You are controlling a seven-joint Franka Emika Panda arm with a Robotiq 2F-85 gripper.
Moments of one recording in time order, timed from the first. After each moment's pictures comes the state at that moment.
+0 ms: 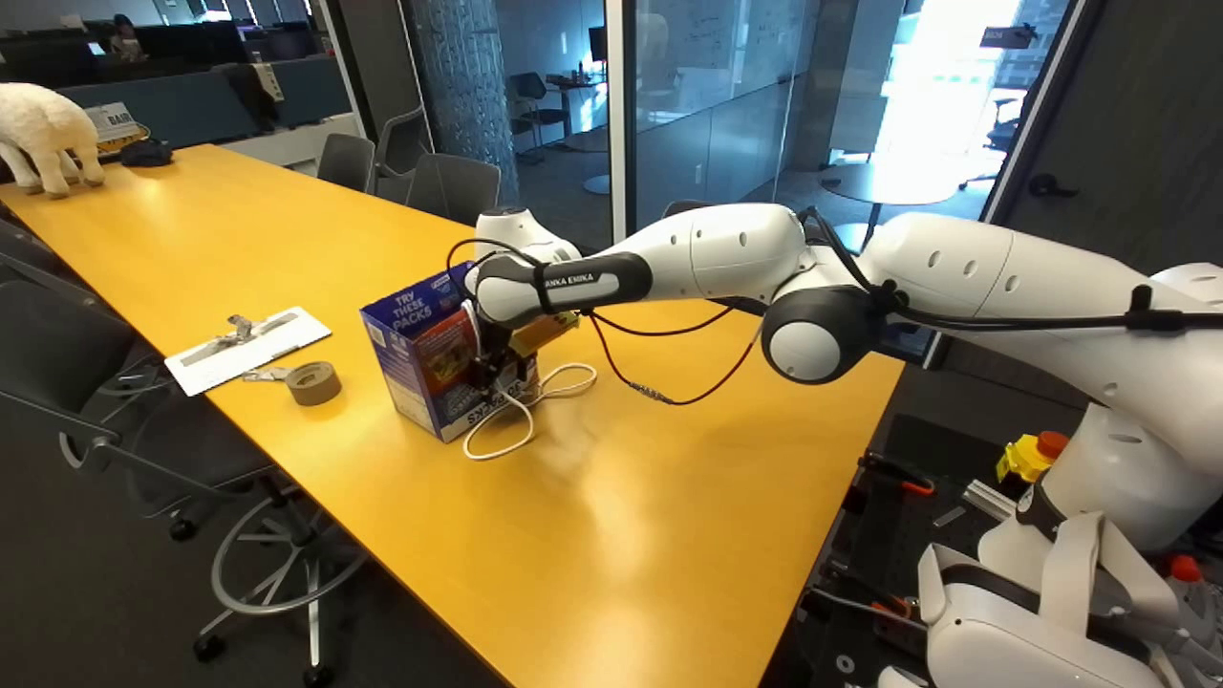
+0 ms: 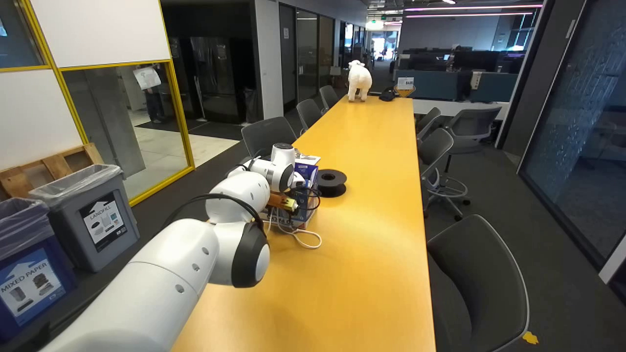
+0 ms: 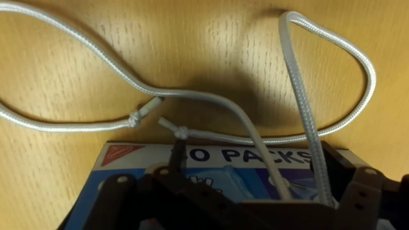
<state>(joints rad) 0.10 1.41 0.06 -0.46 0.04 1.97 0.05</state>
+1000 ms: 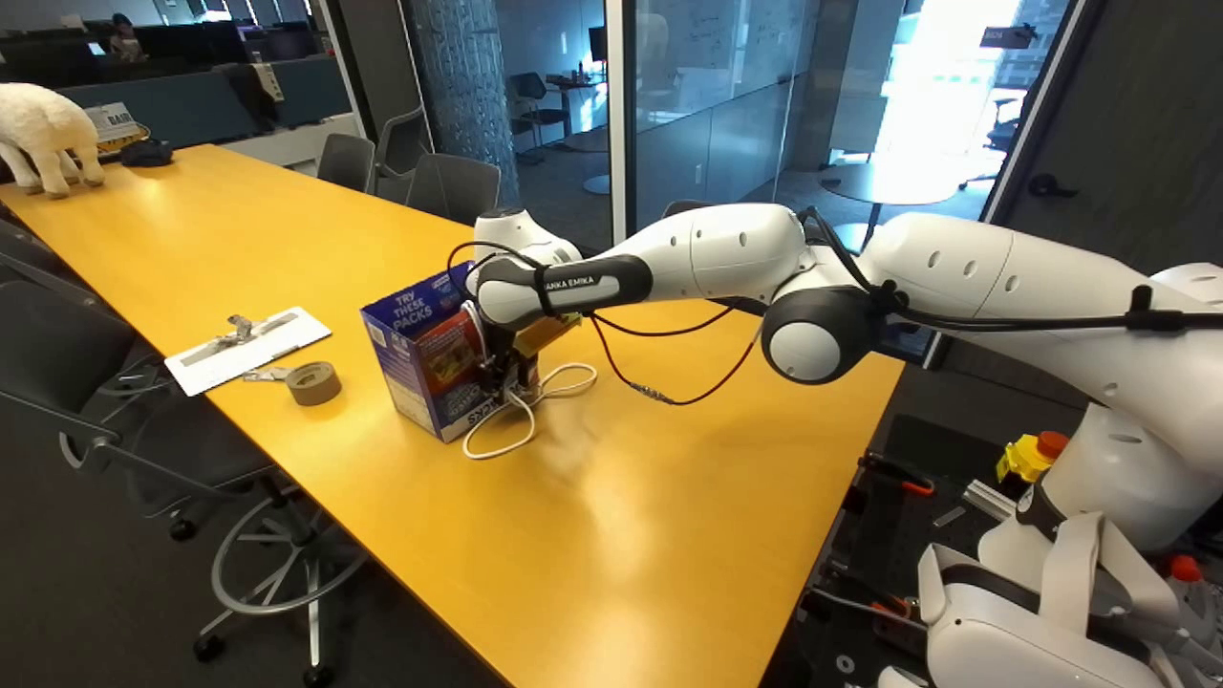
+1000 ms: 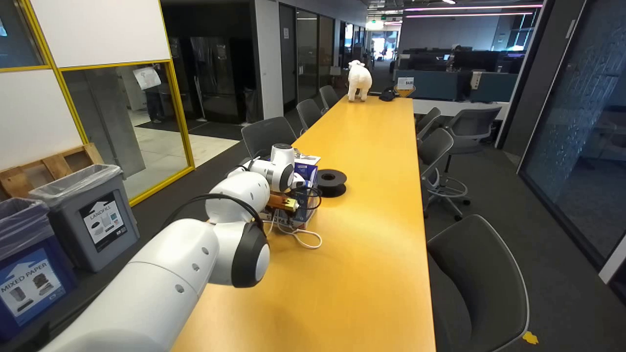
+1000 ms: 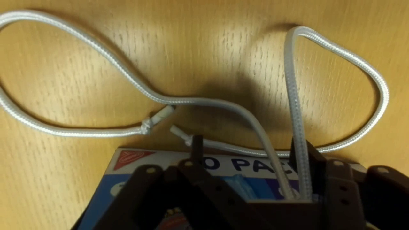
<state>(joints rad) 0.10 1.41 0.06 -0.46 0.01 1.95 0.04</state>
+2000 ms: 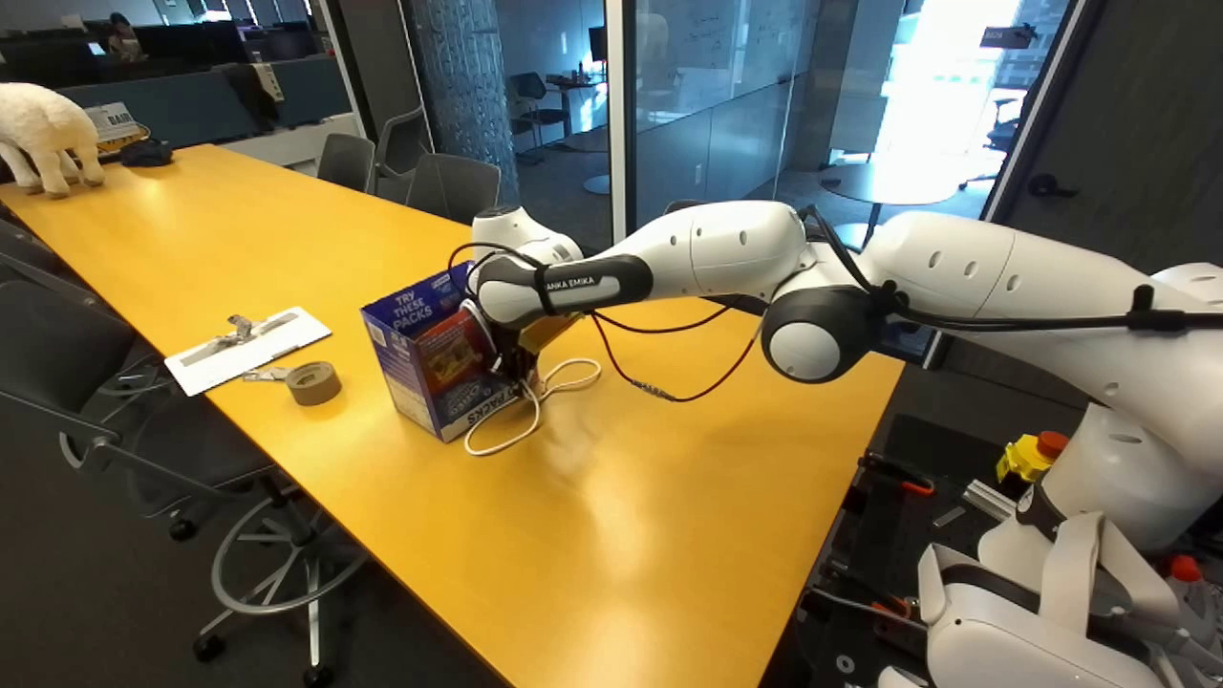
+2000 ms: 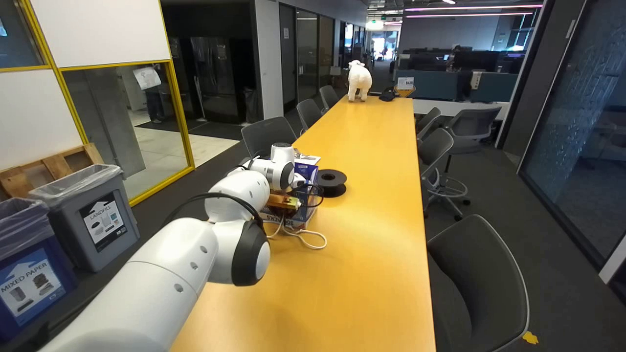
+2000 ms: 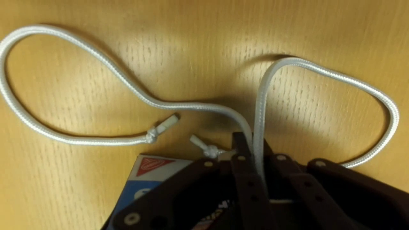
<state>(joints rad) 0.11 1.40 0.03 -0.45 -0.02 1.89 0.02</state>
